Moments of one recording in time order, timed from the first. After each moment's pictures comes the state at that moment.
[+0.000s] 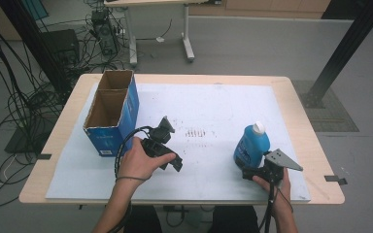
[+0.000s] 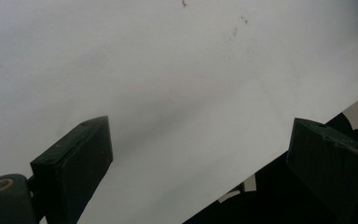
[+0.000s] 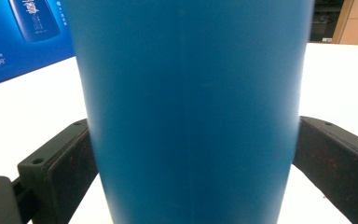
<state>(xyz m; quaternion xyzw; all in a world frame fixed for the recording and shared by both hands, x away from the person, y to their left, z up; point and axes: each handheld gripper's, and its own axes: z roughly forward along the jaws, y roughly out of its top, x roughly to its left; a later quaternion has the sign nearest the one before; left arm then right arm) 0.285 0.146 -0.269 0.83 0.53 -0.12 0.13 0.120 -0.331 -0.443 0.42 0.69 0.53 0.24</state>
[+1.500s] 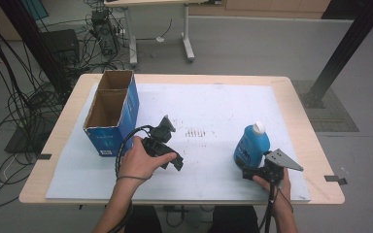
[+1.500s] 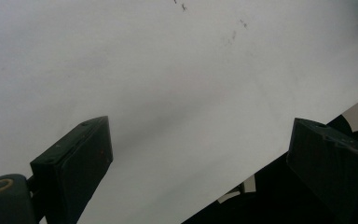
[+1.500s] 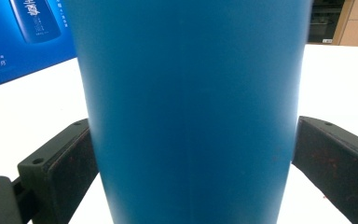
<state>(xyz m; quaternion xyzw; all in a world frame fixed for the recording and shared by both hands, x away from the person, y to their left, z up) 0.285 0.143 -0.267 0.83 0.53 -0.11 0.13 0.120 -0.332 -0.444 0.42 0.69 0.53 0.24</state>
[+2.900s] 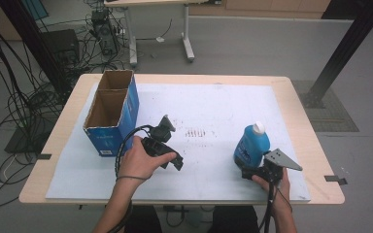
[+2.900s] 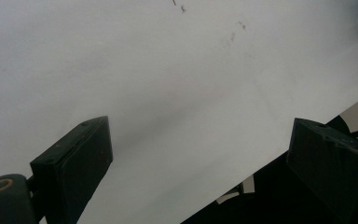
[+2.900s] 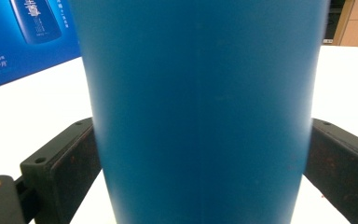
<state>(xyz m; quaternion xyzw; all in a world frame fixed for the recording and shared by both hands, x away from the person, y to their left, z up) 0.285 0.145 -0.265 0.83 0.53 -0.11 0.13 0.120 -0.329 -0.444 0.42 0.69 0.53 0.24</state>
